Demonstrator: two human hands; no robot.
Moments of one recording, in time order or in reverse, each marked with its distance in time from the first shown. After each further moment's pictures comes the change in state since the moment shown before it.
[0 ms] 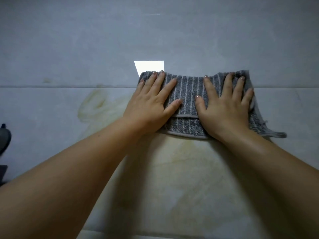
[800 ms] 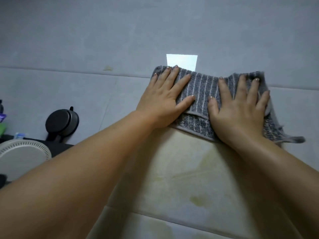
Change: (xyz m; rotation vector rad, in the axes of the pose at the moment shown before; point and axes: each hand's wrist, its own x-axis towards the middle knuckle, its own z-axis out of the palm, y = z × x) left_hand -0.046 -0.110 -0.018 -0.036 -0.010 -0.059; right_hand -0.026 -0.122 0.012 0.027 -0.012 -0.050
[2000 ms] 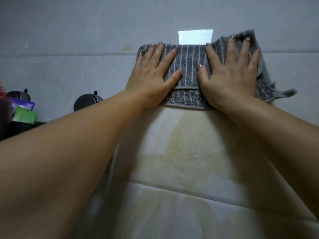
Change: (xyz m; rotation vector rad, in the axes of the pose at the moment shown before) left_hand -0.028 -0.083 -0.012 0.034 -0.017 -0.098; right_hand 0.013 -0.082 0.012 0.002 0.009 -0.085
